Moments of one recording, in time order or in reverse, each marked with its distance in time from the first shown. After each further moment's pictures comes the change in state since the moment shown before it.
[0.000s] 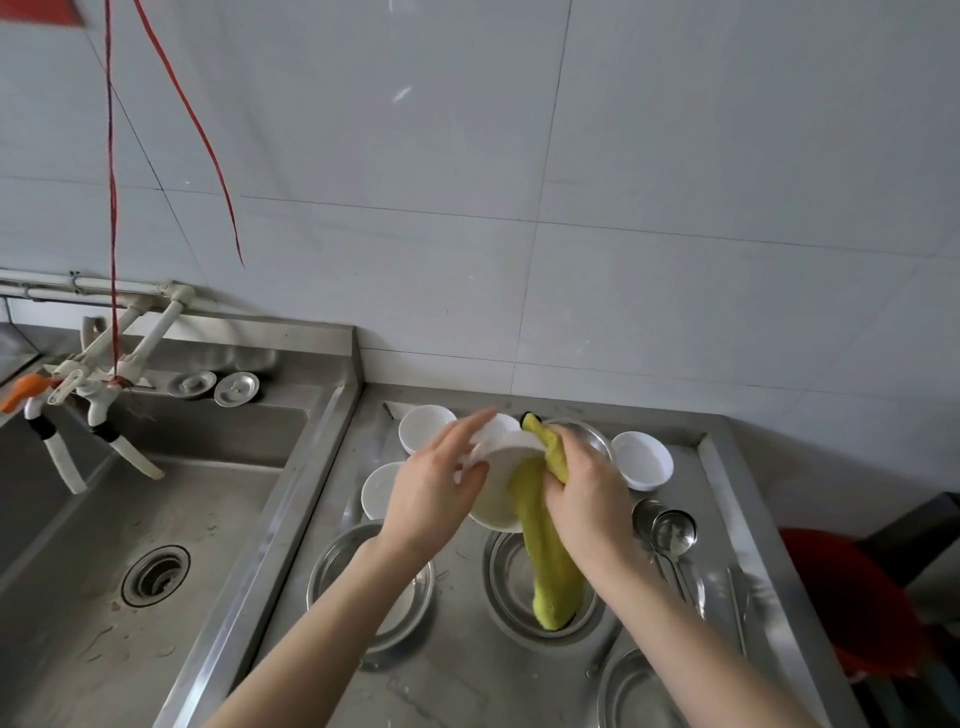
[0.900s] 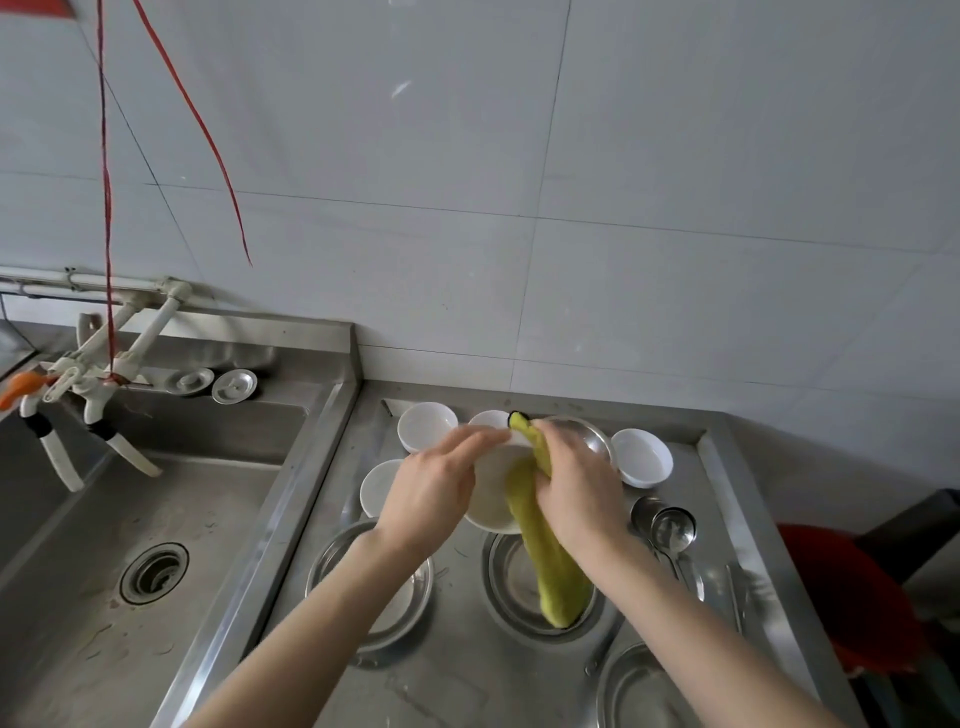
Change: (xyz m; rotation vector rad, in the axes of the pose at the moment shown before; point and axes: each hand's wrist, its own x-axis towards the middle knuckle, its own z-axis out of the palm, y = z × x) left_hand 0.000 -0.001 -0.001 0.181 -0.026 0.168; right_hand 0.006 -0.006 0.002 -0.111 -0.092 -0.106
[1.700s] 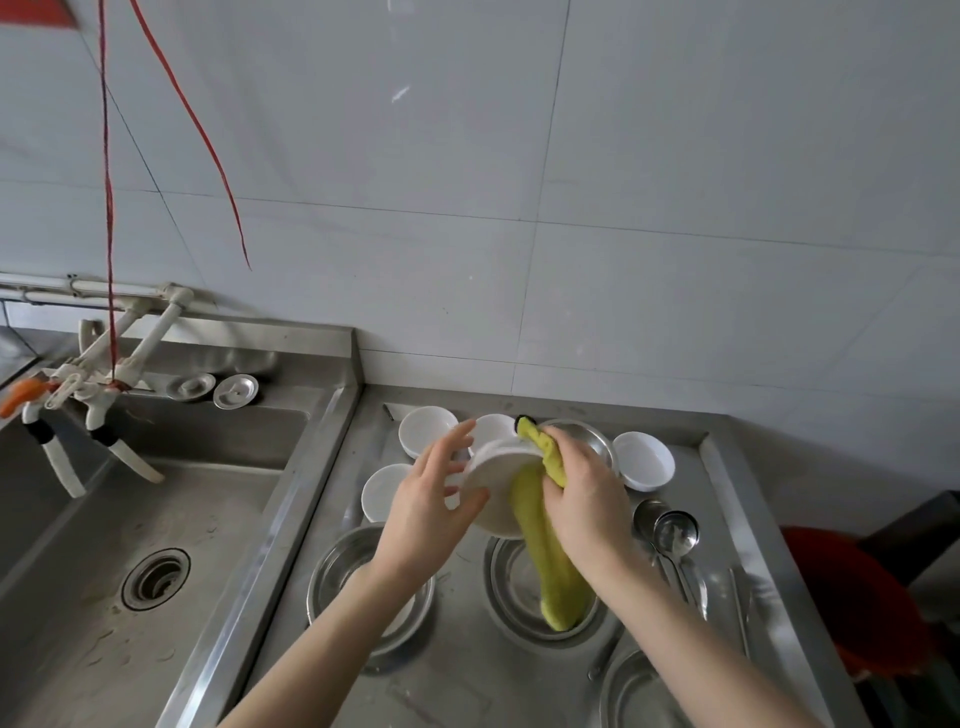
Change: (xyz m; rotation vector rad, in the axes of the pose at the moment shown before) left_hand -0.021 -0.002 0.007 -0.366 0.035 -0.278; right_hand -0.006 0.005 0.002 0.122 0.086 0.060
